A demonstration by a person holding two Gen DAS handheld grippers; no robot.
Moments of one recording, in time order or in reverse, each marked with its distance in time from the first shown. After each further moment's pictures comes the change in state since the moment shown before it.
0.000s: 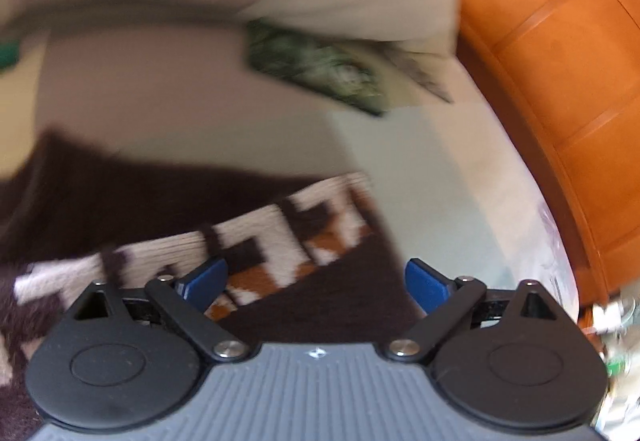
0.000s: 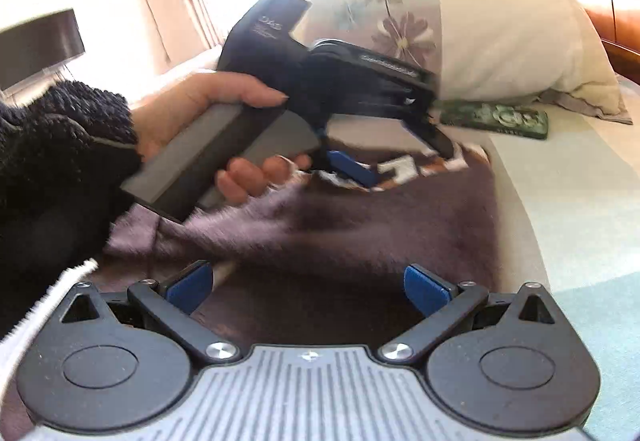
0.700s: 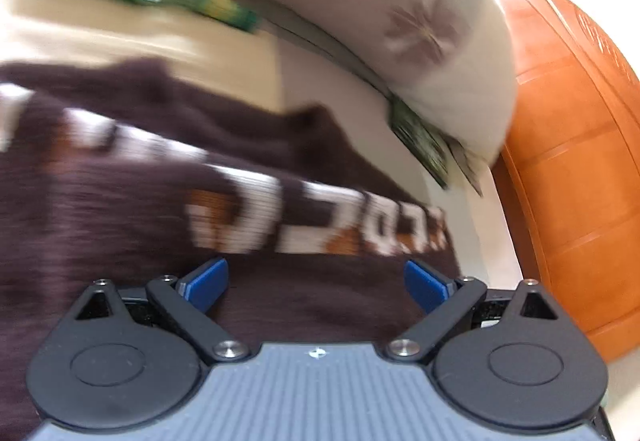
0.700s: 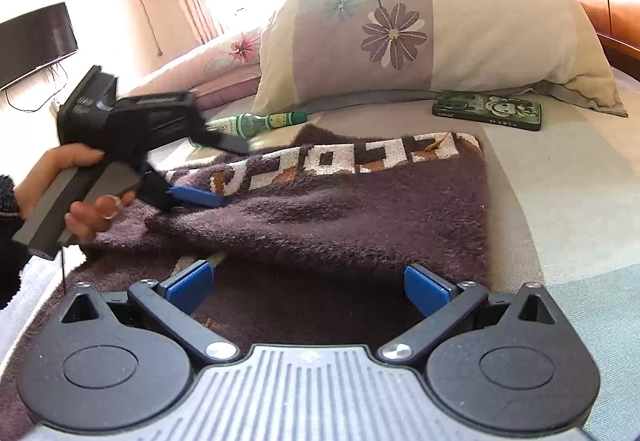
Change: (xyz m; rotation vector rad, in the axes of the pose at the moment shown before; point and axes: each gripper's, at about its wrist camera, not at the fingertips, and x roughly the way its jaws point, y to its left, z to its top) left arm -0.115 0.117 -0.082 -0.321 -0.219 0.006; right arm -0.001 -0.004 -0.001 0.013 -0.003 0.004
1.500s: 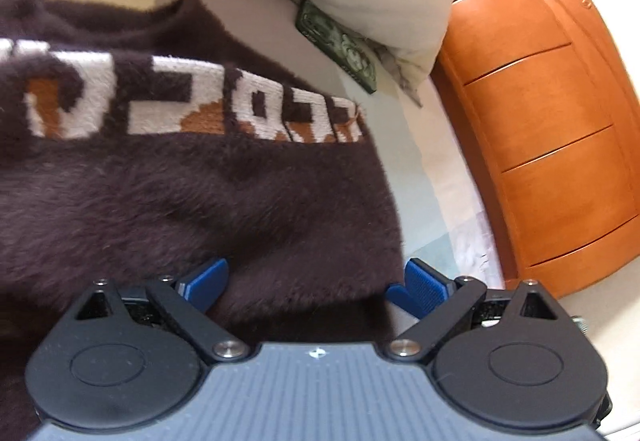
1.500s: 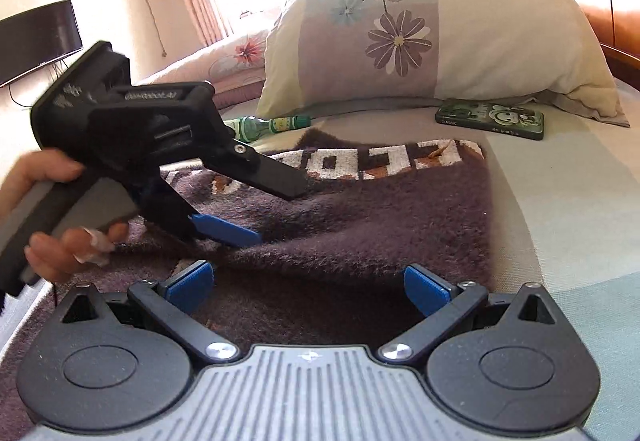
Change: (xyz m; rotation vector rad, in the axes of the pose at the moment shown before) left arm 0.022 -0.065 -0.046 0.155 0.195 -0.130; right arm -0.001 0.003 0.000 -0.027 -0.015 -0.001
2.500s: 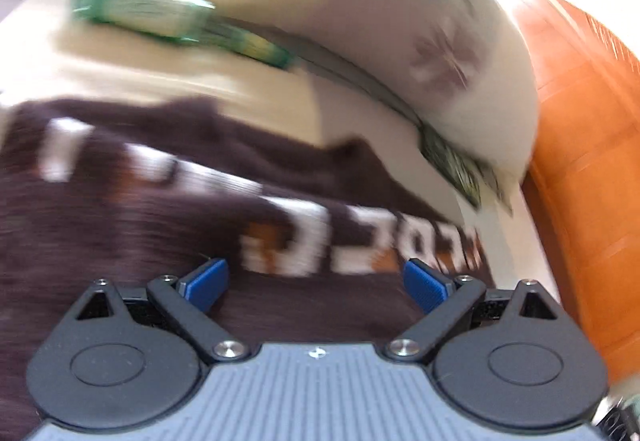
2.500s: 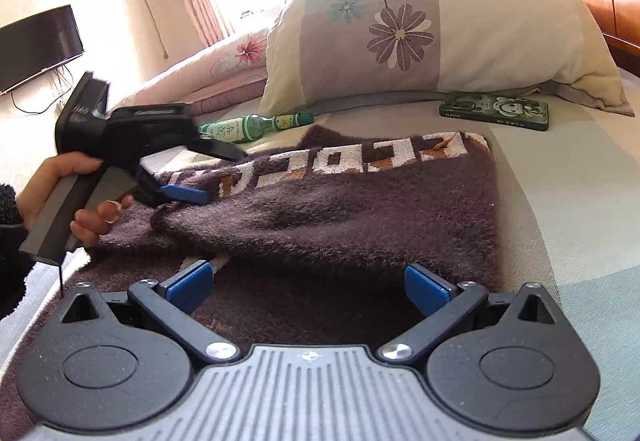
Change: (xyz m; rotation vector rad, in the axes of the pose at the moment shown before) left arm -0.058 0.082 0.022 -0.147 -0.295 0.232; right arm 0.004 0.000 -0.002 0.028 0.010 0.017
